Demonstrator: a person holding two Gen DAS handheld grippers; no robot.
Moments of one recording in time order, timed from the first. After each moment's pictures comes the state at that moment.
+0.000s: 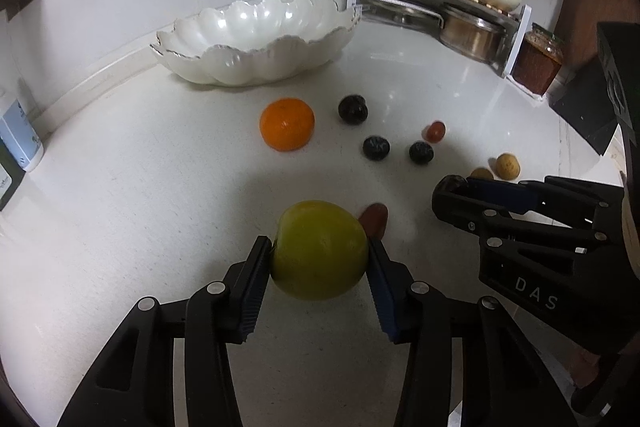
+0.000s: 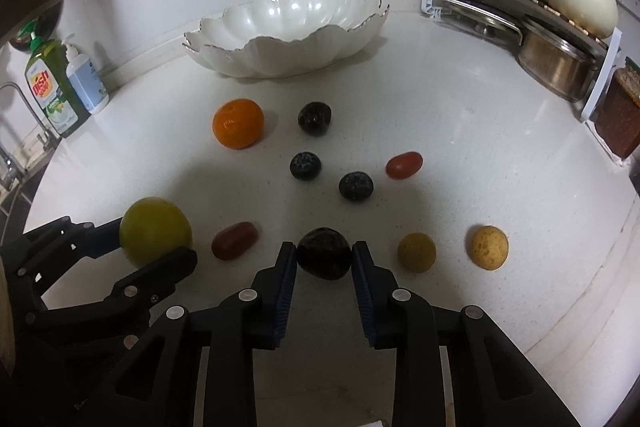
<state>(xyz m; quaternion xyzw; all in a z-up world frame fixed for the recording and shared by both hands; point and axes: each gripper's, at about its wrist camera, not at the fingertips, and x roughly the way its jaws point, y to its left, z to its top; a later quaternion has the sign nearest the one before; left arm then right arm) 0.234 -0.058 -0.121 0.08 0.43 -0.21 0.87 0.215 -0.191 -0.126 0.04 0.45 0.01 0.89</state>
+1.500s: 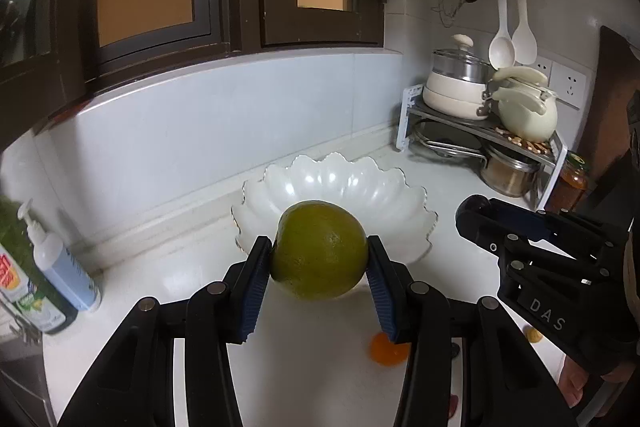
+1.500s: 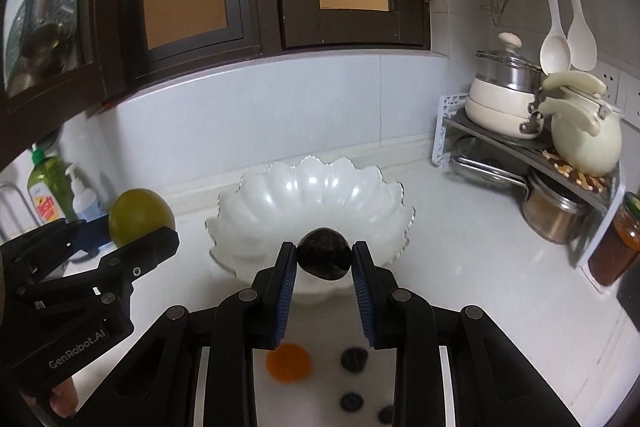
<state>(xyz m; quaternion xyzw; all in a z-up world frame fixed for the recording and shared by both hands) 0.358 -0.013 0.015 0.06 0.29 -0.20 0.94 0.314 -0.157 0.002 0.04 0.28 -0.02 0.96</state>
